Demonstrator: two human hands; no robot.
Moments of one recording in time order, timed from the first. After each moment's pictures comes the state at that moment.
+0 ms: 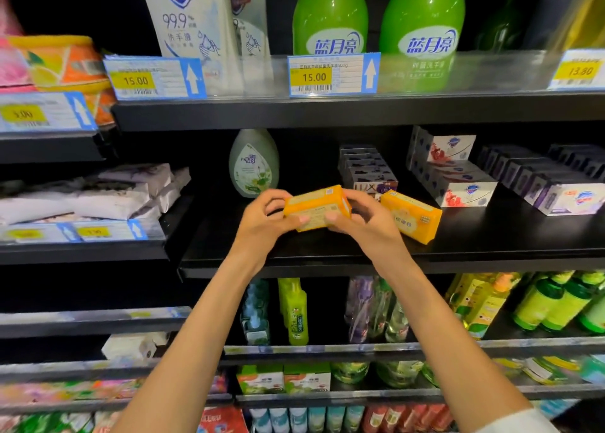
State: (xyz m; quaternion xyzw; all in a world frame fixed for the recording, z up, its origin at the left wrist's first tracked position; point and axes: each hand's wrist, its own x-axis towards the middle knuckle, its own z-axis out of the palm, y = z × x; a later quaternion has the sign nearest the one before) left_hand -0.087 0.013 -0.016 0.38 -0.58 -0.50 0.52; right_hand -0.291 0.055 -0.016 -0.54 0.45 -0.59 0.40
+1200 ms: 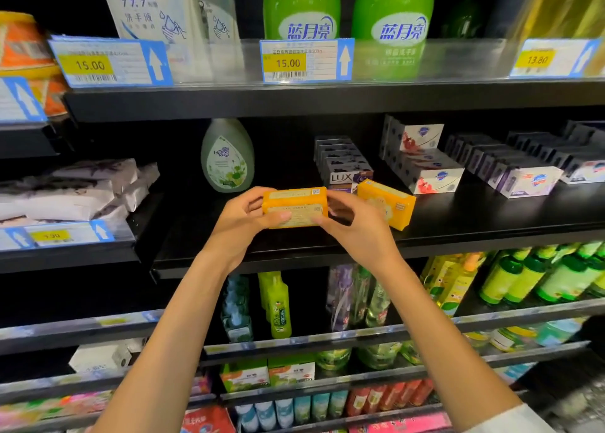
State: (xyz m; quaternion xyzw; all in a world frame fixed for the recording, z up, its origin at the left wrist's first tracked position) left_hand -0.081 0.012 -0.013 0.33 -0.62 -0.55 0.45; right_hand -0.301 0.079 -0.019 -0.66 0.55 -0.48 0.15
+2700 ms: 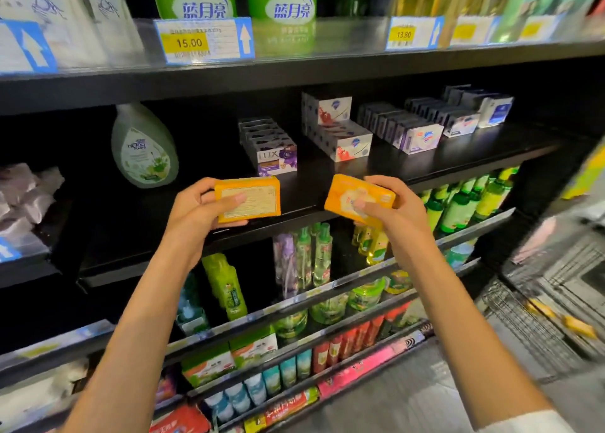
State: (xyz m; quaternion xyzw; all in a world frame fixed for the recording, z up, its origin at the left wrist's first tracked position) left_hand -0.107 0.043 -0.009 0.32 -0.62 -0.58 0.43; right_hand -0.391 0.204 -0.031 -0.36 0.57 -0.69 0.26
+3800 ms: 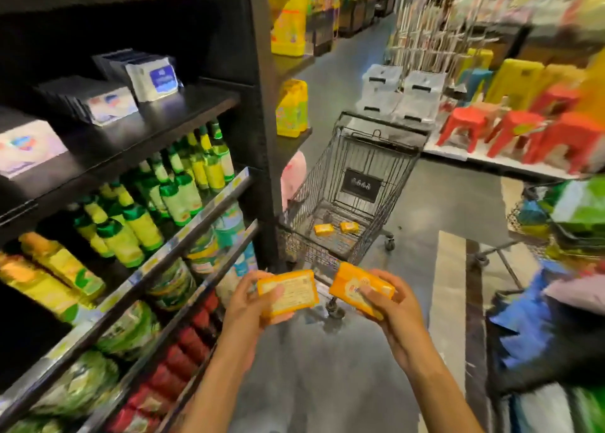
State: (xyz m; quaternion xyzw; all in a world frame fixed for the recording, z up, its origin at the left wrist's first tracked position) left_hand -0.577 0.424 -0.205 0.25 -0.53 -0.80 0.10; right_hand -0.655 0.667 -0.204 0.05 0.61 -0.78 0.12
